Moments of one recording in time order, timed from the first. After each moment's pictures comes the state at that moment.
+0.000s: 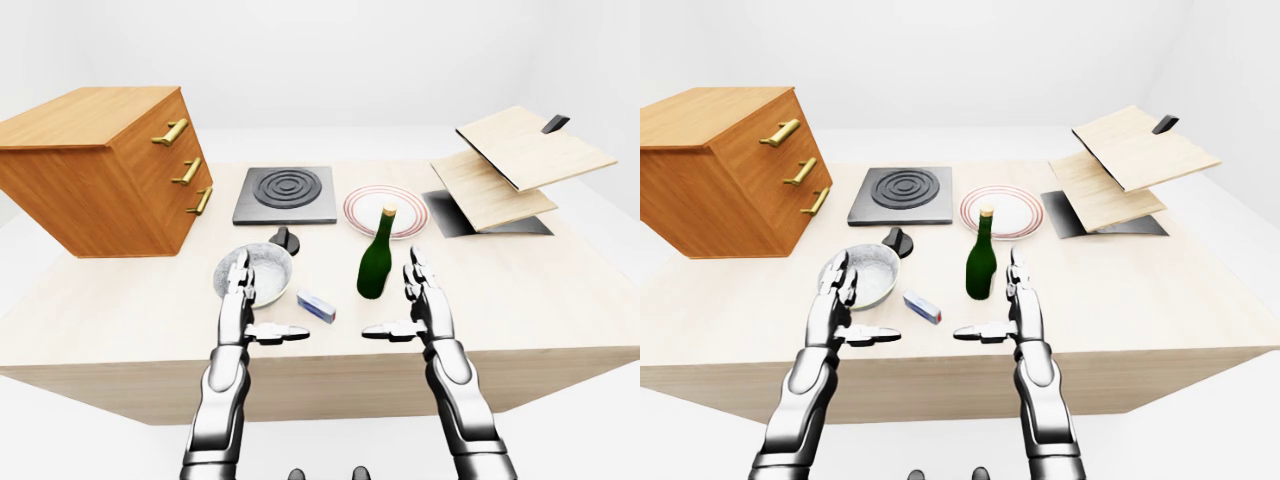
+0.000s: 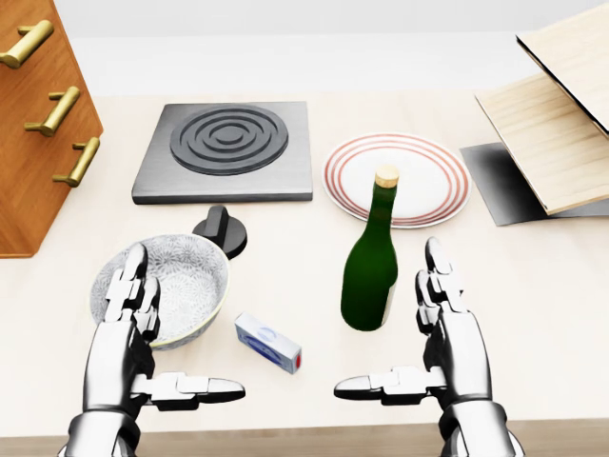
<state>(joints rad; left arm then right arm) -0.01 0.01 0.02 0.01 0.00 0.00 -0.01 0.00 -0.01 -0.01 0.01 0.02 0.00 0.03</state>
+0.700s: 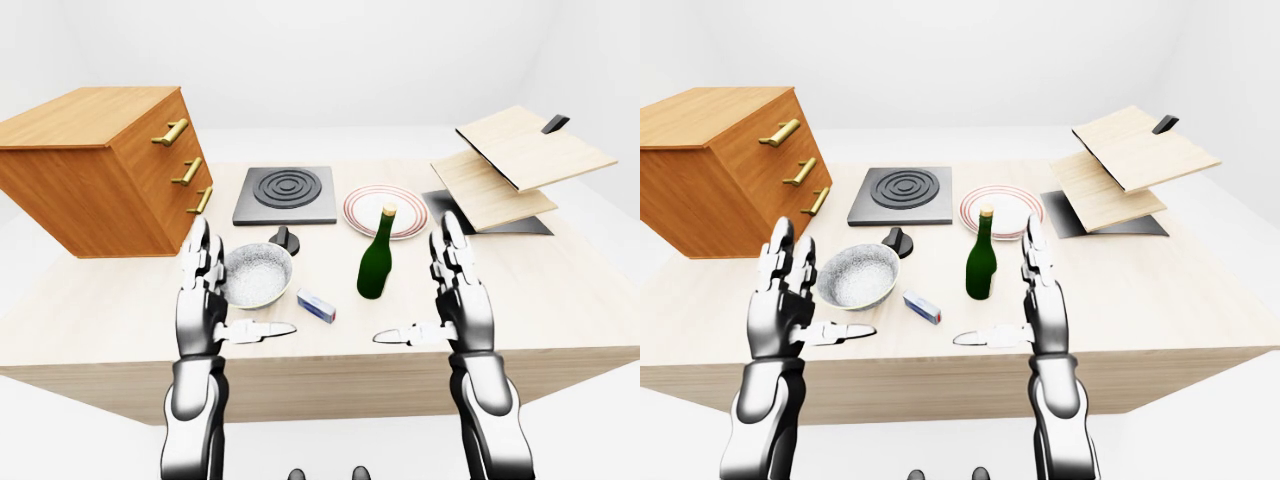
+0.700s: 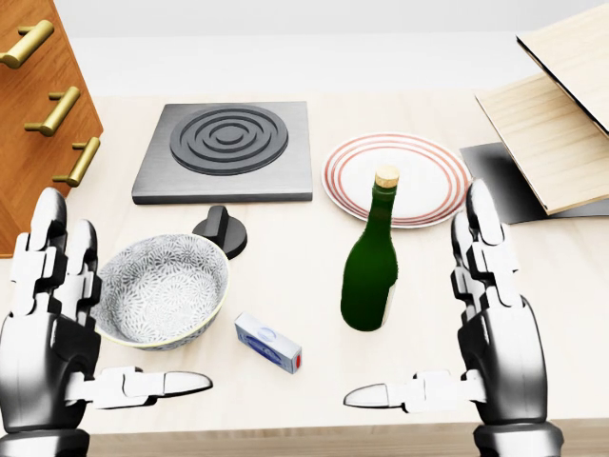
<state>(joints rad) 0.11 0.00 0.05 -0.37 -0.03 -0.09 -0.02 0.14 -0.01 0.00 -0.40 -0.08 -0.09 0.05</state>
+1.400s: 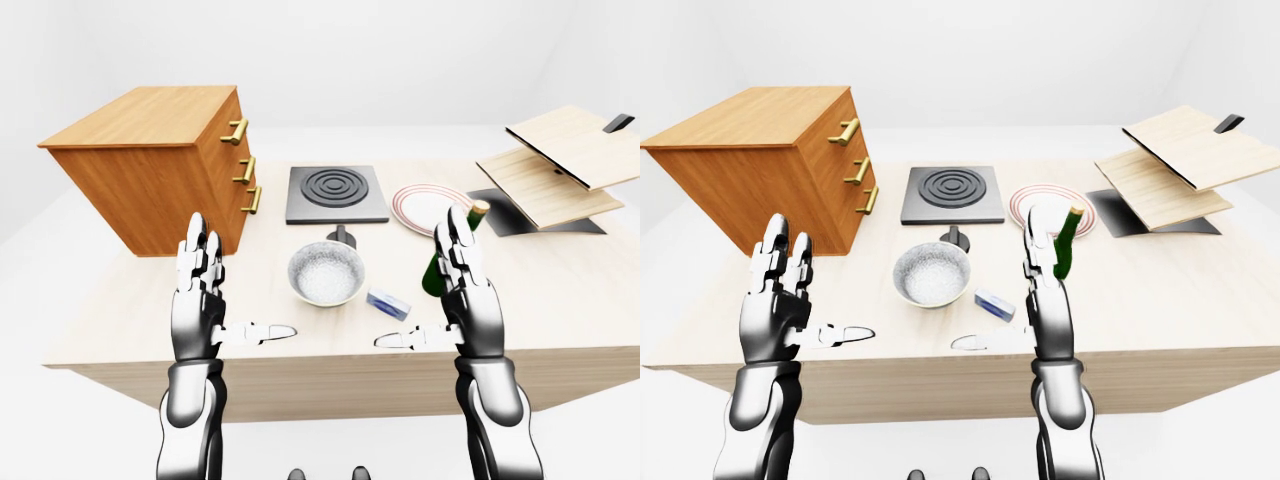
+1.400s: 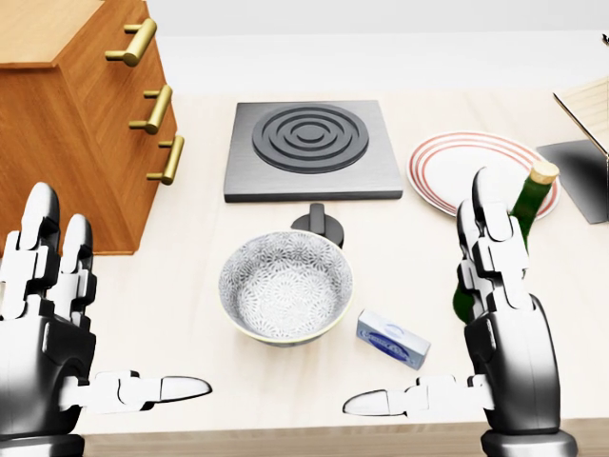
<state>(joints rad) 0.14 0.00 0.05 -0.43 -0.02 -0.09 -0.03 0.18 -0.01 0.02 -0.51 -0.13 -0.09 0.06</state>
